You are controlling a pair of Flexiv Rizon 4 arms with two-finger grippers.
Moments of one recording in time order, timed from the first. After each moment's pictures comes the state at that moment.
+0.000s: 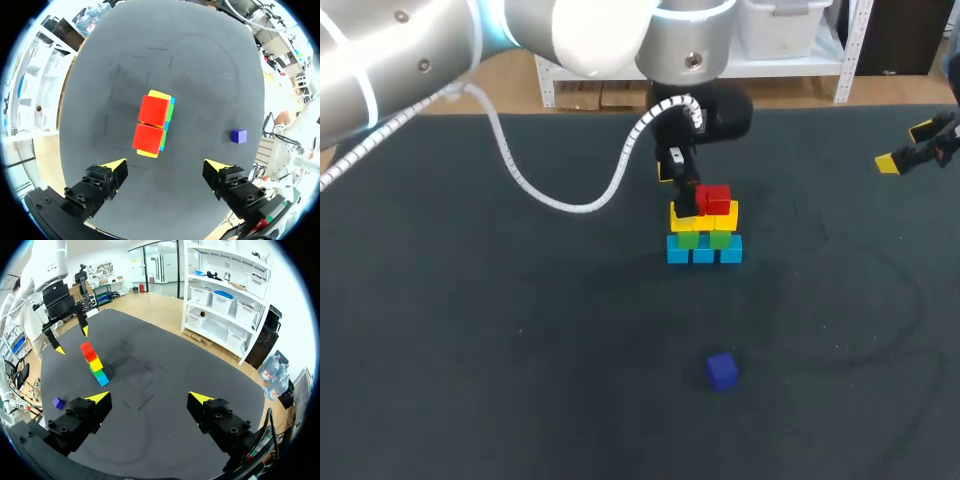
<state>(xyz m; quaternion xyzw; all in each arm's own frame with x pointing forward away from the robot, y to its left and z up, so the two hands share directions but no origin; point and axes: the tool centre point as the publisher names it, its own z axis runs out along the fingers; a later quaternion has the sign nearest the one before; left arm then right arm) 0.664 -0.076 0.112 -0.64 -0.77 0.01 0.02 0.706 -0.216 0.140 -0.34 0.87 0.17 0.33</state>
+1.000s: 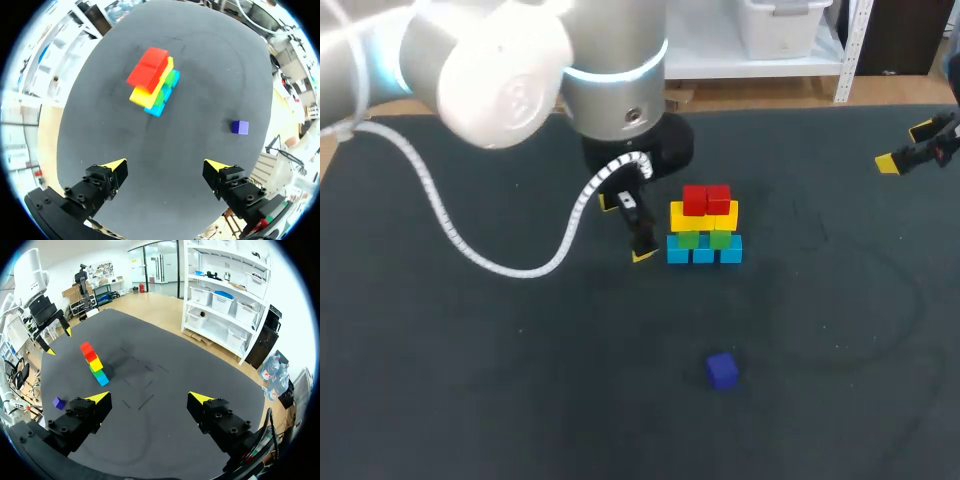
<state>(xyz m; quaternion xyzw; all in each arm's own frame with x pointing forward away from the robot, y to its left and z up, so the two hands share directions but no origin) 0.613 -0.008 0.109 -0.52 -0.85 -0.02 -0.04 0.706 -0.216 0.140 -0.34 0.87 0.17 0.33</state>
